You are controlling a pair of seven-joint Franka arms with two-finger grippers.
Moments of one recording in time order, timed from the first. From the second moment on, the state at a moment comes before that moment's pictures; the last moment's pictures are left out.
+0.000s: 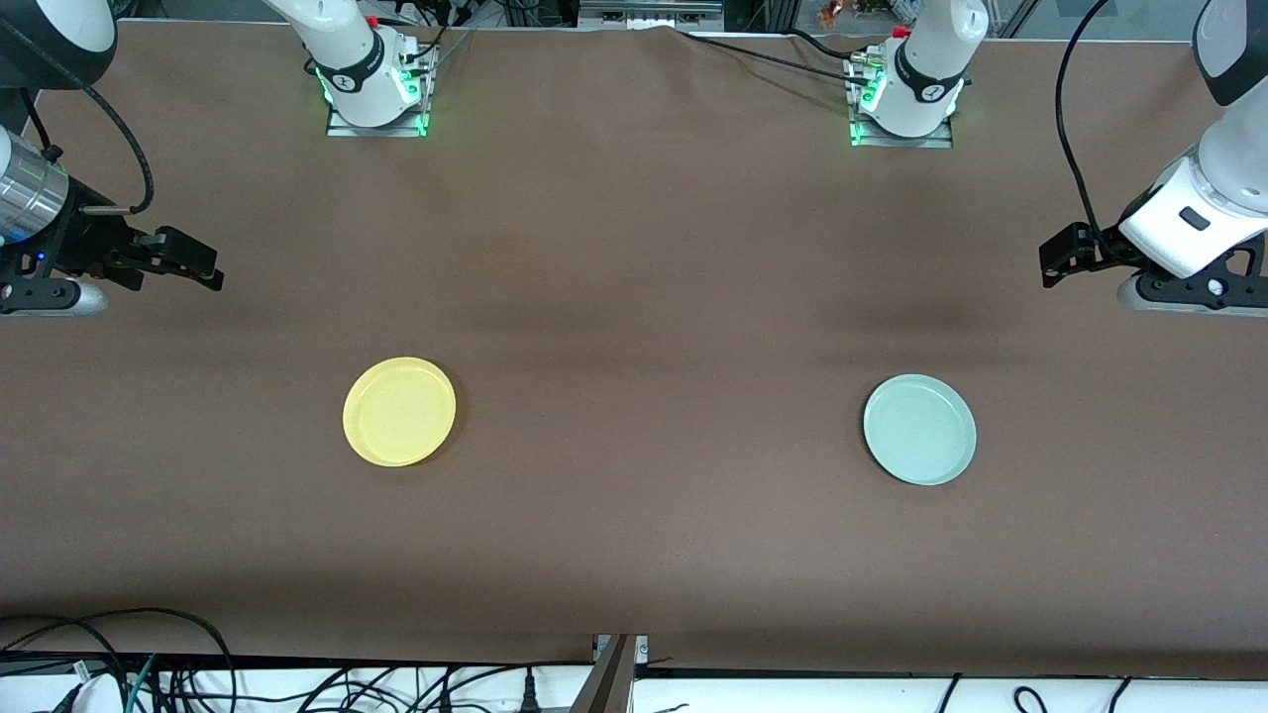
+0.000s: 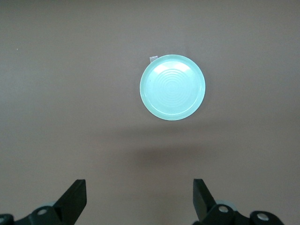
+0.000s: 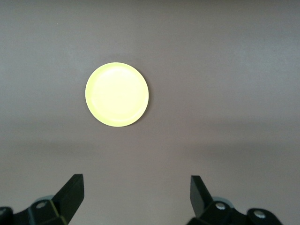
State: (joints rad) left arm -0.05 0.04 -0.01 -1.67 0.08 1.67 0.01; right arm 0.07 0.09 -0.04 -1.60 0.05 1.67 0.04
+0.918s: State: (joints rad) left arm -0.04 0.44 0.00 -1.54 0.08 1.86 0.05; right arm 0.07 0.09 -0.04 -1.60 0.05 1.67 0.04
